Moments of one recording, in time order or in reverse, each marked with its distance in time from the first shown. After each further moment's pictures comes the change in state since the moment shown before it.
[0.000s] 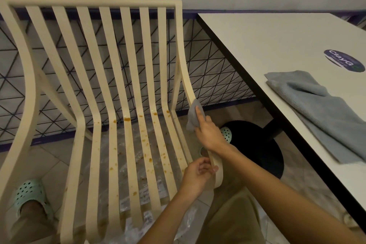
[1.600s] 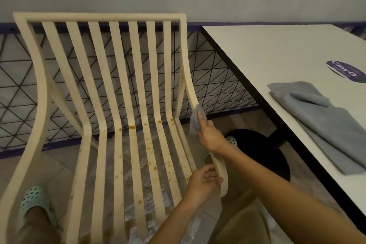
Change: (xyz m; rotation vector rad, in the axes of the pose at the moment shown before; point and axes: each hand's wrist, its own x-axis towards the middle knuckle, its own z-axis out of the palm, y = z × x) left_hand -0.001 0.011 0.001 -0.026 -0.044 -0.067; right_hand 0.018 -0.006 -0.010 -0.005 -0.089 -0.005
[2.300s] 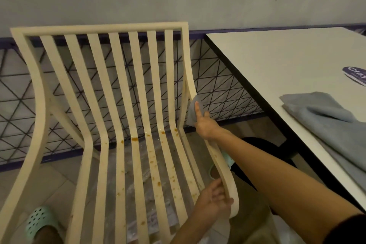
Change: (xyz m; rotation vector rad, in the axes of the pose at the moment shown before) left_hand -0.005 0.019 -0.003 -0.007 -0.091 -0.064; right_hand 0.082 -0.022 -0.027 -0.035 0.008 0.018
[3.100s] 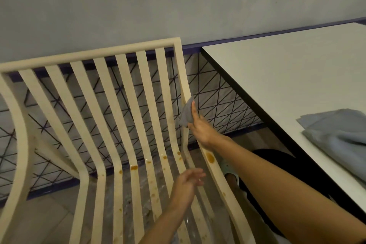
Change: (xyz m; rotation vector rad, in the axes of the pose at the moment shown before) left_hand 0.084 0.085 -0.077 0.185 0.378 -0.049; right_hand 0.071 -0.003 -0.024 0.407 0.075 -0.163
